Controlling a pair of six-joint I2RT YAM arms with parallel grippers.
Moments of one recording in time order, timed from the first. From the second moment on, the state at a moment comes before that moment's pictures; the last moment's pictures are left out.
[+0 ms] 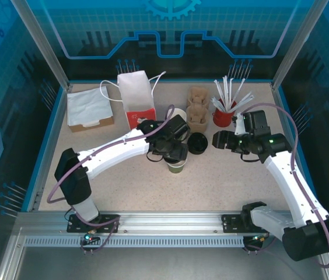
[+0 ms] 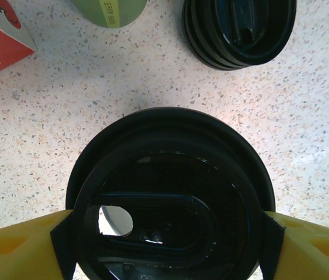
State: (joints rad) left arm -0.89 1.72 1.53 -1.01 -0.09 -0.68; right arm 0.19 1.05 1.04 -0.94 -0.27 0.39
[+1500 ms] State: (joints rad) left arm -0.93 1.82 1.59 -1.05 -0.13 -0.64; right arm 0.15 1.05 1.00 -0.91 -0.34 0.39
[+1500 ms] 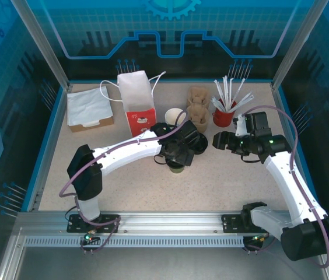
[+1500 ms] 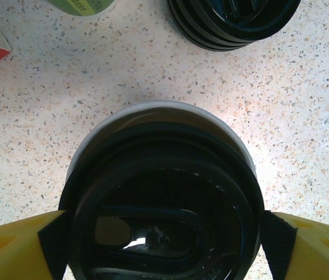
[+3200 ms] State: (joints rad) left arm -0.87 1.66 1.46 -0.99 0.16 -0.83; right arm 0.15 1.08 0.99 -0.90 -0.40 0.37
